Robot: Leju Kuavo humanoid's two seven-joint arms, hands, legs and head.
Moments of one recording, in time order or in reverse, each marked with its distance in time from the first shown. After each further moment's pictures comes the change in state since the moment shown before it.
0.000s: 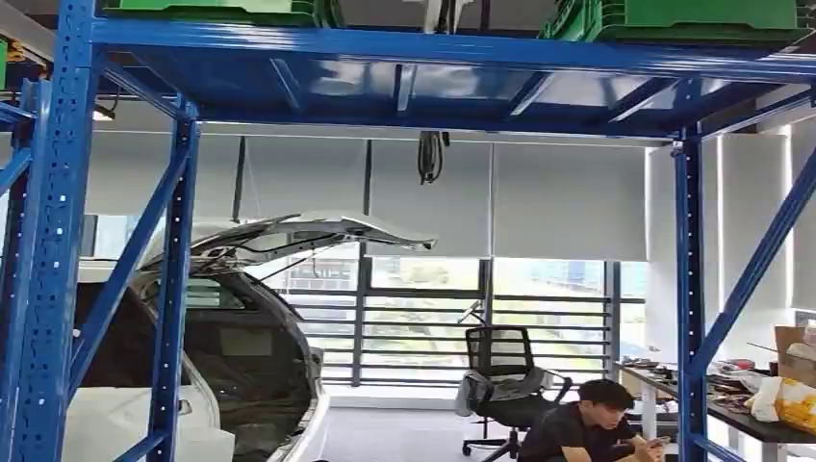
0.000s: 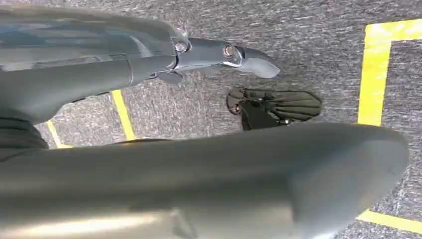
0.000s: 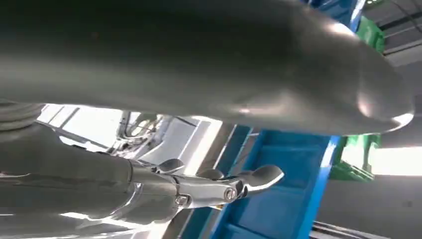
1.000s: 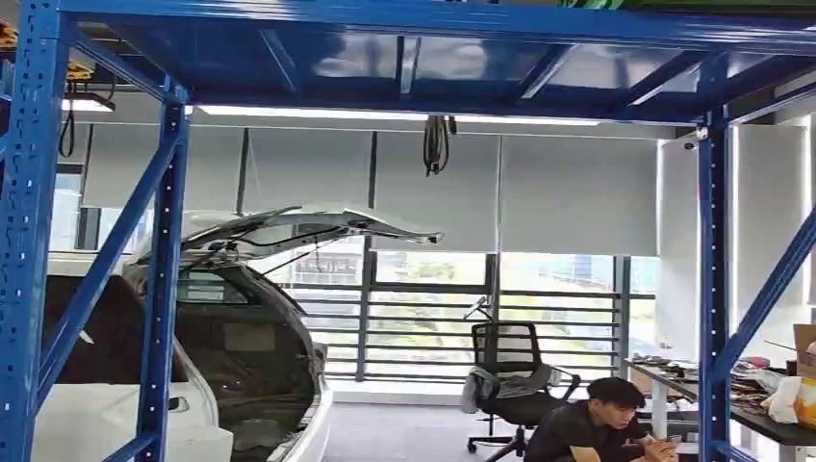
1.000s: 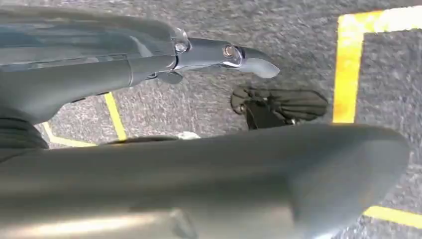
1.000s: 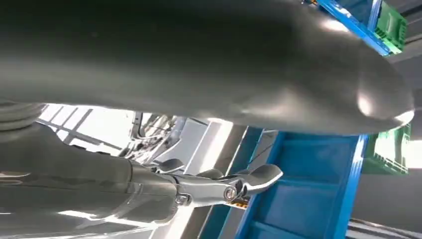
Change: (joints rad) left arm -0.002 -0.006 0.010 0.002 -0.008 0.001 -0.012; right arm 0.067 0.004 -0.035 -0.016 -0.021 0.001 -0.029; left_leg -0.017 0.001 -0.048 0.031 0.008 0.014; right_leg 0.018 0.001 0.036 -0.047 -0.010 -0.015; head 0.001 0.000
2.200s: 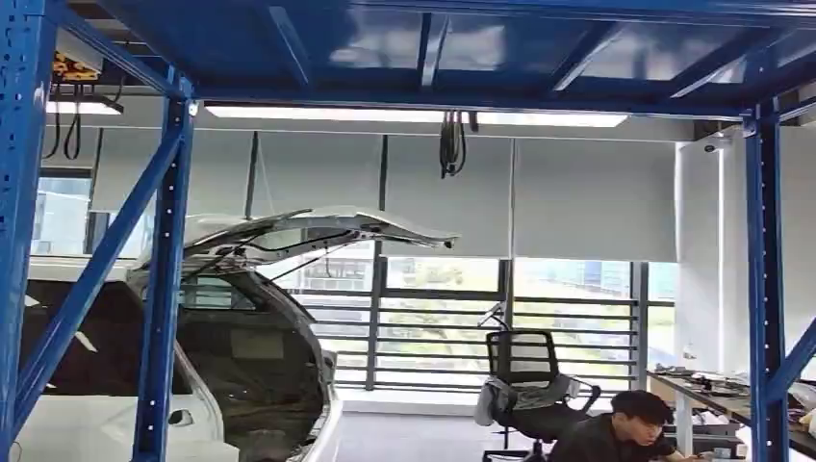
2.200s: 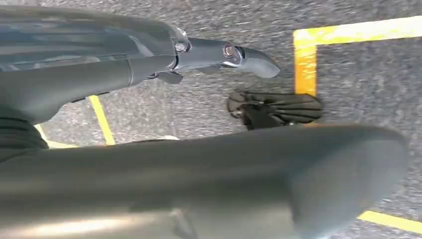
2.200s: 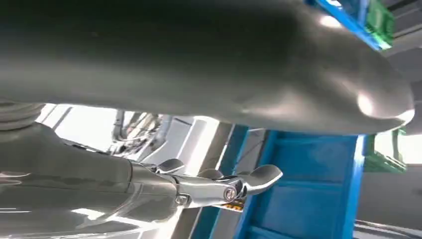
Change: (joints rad) left arm 0.004 0.000 -0.002 0.006 -0.031 0.000 0.001; right arm 0.006 0.014 -0.040 -0.024 -0.060 0.029 -0.052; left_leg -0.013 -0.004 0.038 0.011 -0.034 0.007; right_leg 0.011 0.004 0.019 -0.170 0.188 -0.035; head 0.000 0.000
